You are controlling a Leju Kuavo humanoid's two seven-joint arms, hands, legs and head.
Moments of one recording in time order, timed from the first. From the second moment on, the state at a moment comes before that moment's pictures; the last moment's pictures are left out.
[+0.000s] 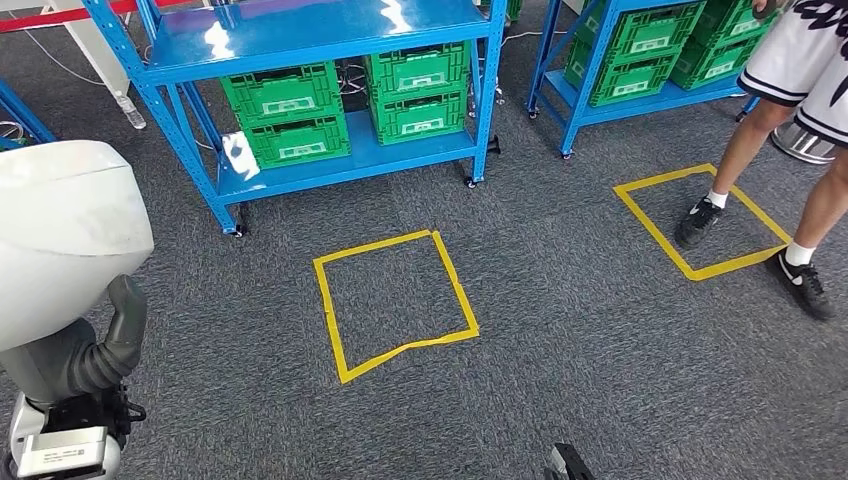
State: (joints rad) left arm -0.28 0.21 -0.42 -1.73 -0.29 0.40 -0.64; right arm -0.03 0.10 -0.86 -0.17 0.60 0.25 -0.03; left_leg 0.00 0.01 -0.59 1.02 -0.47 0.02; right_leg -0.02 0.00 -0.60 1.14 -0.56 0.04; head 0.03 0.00
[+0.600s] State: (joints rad) left arm -0.26 0.23 -0.42 -1.74 -0.29 0.41 -0.63; right arm -0.03 0.10 -0.86 -0.17 0.62 0.25 -0.02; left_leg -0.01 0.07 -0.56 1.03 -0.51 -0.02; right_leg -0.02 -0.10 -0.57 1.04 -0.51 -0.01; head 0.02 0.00
